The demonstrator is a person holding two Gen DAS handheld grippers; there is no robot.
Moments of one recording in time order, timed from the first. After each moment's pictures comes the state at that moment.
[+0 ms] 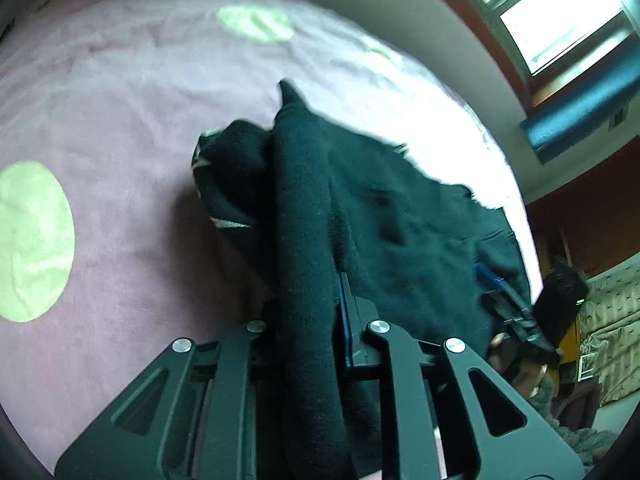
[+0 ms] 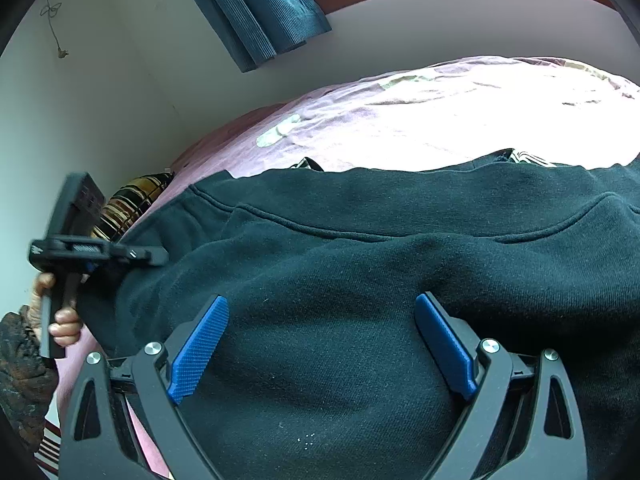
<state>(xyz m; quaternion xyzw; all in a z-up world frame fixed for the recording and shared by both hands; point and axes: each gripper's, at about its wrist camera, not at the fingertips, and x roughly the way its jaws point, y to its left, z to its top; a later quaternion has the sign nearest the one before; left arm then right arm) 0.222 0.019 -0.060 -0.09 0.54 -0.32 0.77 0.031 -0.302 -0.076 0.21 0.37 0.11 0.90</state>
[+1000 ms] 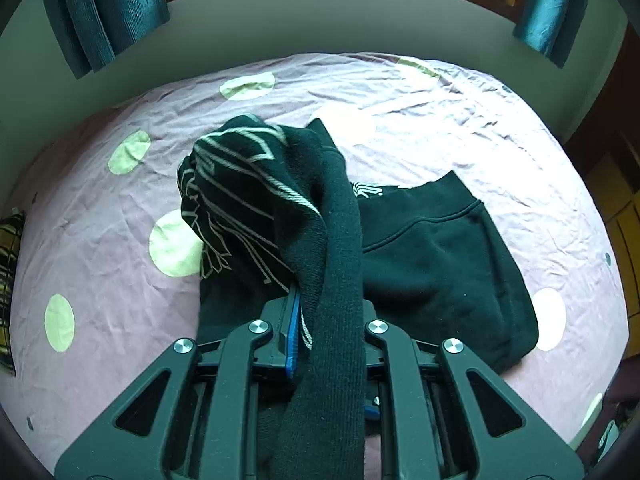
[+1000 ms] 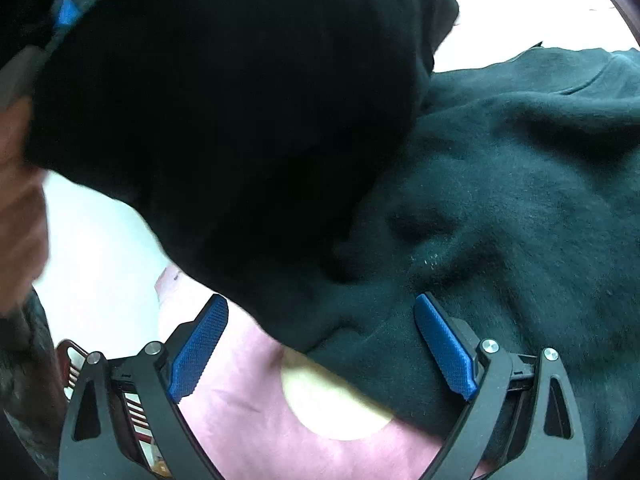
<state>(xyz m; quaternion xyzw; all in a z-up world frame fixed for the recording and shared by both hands) 0.105 -0.261 0.048 0.15 0.49 -0.24 0.82 -0.038 -0.290 -0.075 0.33 0.41 0.26 0.81</state>
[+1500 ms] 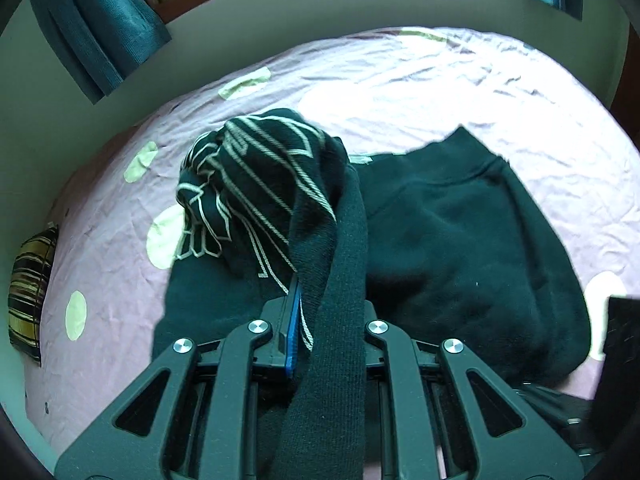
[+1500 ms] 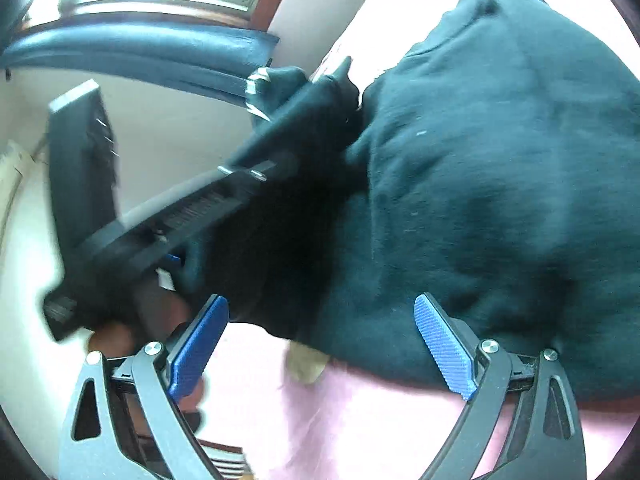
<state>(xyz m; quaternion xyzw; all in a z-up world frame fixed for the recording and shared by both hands) 0.054 -0.331 -0.018 0.24 0.44 -0.16 0.85 -0.093 -0.419 -0.096 0.50 0.38 0.21 0.75</state>
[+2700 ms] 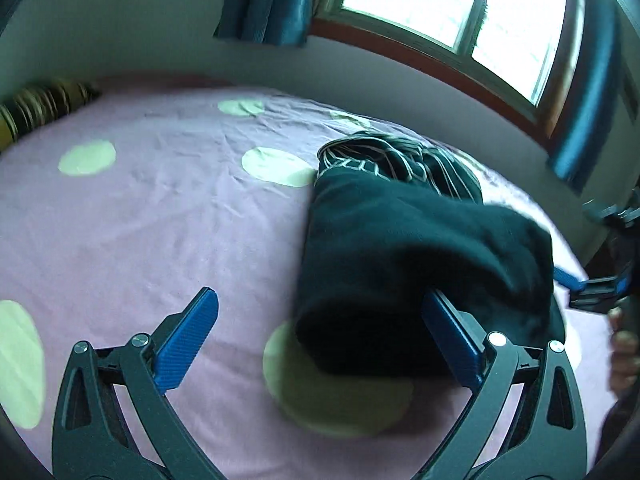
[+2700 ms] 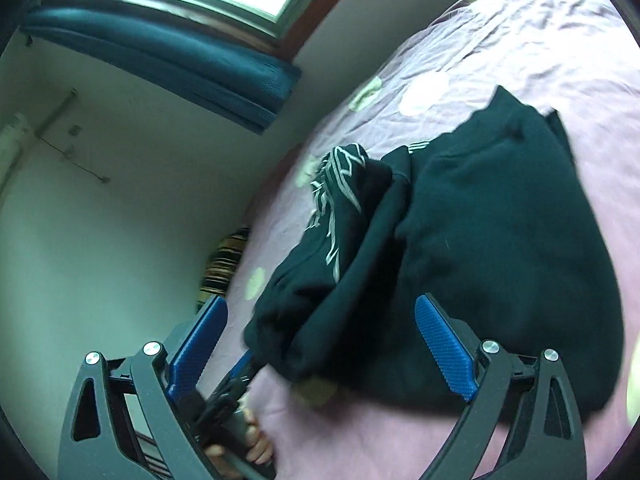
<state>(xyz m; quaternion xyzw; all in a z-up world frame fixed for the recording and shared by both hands) -0.005 -0.108 -0.046 -0.07 0.34 -0.18 0.92 -0.078 -0.449 -0.033 0.44 0.35 0.18 0.81</state>
